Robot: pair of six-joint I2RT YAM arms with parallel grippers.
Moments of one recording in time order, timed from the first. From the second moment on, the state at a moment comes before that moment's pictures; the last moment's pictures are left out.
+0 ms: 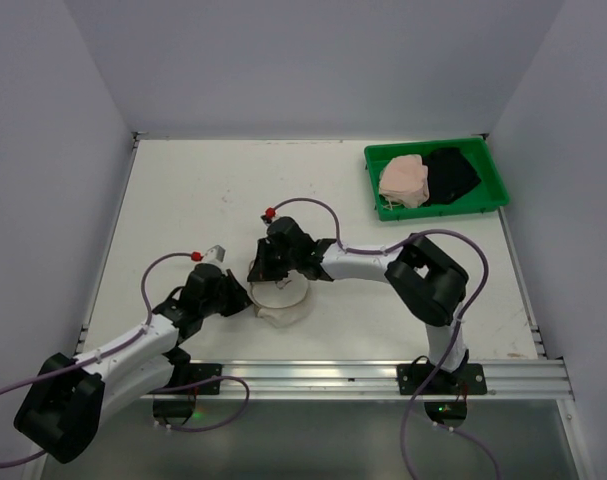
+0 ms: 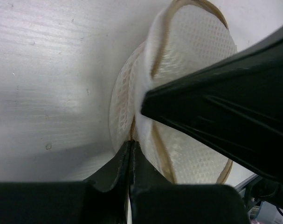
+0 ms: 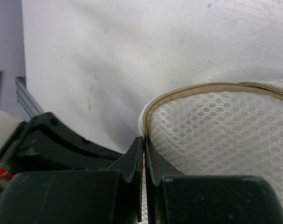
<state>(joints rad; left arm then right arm) -0.50 0.92 0.20 -0.01 0.11 -0.87 0.95 1.94 1.22 0.04 -0.20 0.85</state>
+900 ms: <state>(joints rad) -0.49 0.73 0.54 -0.47 -0.14 -0.77 0.95 1.74 1.18 -0.15 -0.19 0.69</state>
